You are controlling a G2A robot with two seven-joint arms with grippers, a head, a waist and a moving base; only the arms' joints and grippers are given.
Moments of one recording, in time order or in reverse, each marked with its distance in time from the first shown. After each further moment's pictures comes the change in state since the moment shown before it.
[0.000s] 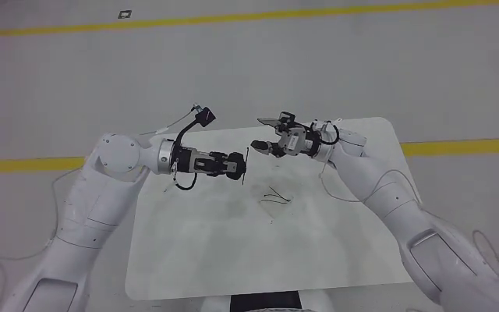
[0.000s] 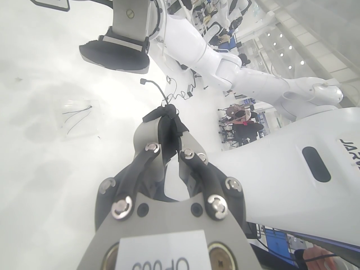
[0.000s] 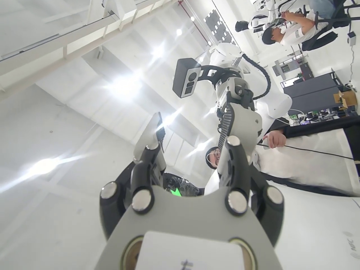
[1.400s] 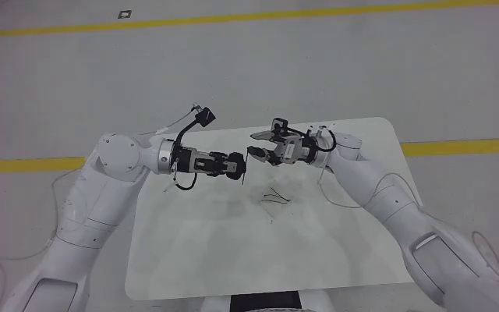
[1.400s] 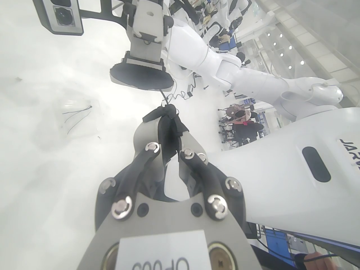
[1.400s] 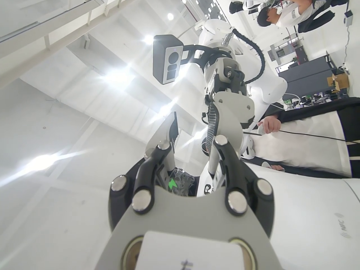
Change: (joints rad) left arm 0.000 0.000 0.000 0.000 0.000 0.000 0.000; right arm -0.008 0.020 -0.052 -0.063 0.013 0.000 0.035
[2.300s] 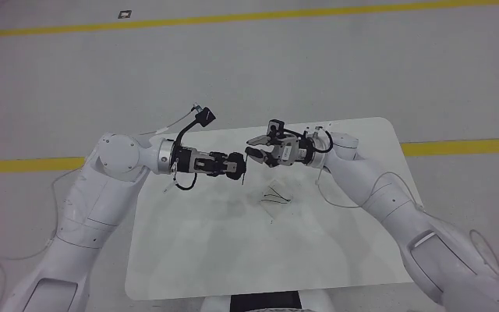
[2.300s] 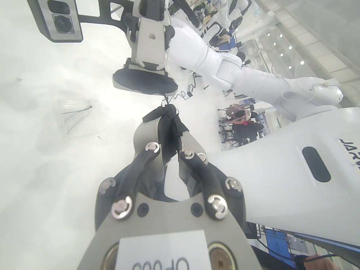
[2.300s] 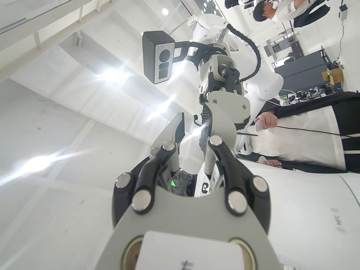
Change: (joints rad) left arm 0.000 0.000 0.000 0.000 0.000 0.000 0.000; right arm 0.012 -0.010 -0.023 0.007 -0.010 0.000 0.019
